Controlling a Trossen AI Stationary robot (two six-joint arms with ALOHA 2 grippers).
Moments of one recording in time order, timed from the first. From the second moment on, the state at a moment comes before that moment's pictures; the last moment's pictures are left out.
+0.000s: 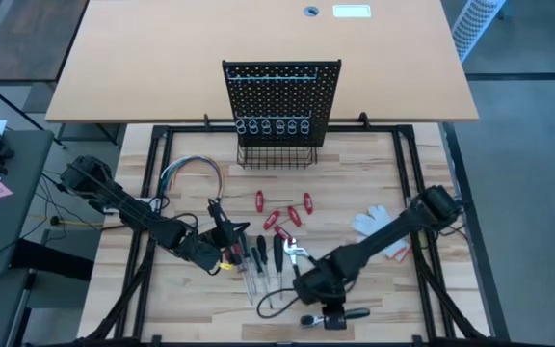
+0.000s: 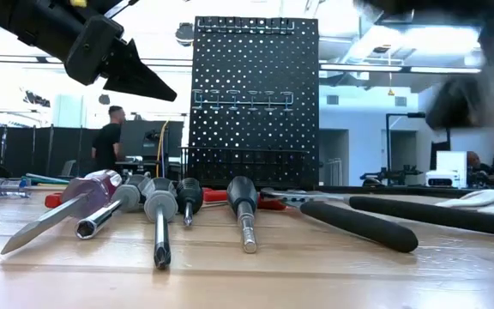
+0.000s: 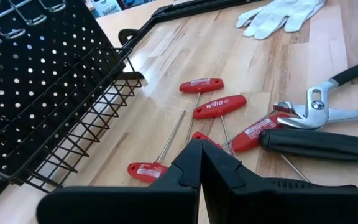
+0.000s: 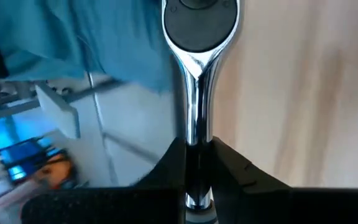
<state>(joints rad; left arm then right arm) -0.53 1.42 0.63 0.17 -0.99 -0.21 0.51 1.94 1.36 -0.53 -0.58 0.64</state>
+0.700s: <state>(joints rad) -0.56 1.42 0.63 0.14 -1.00 -0.26 0.20 1.85 1.35 -0.47 0.82 -0.25</state>
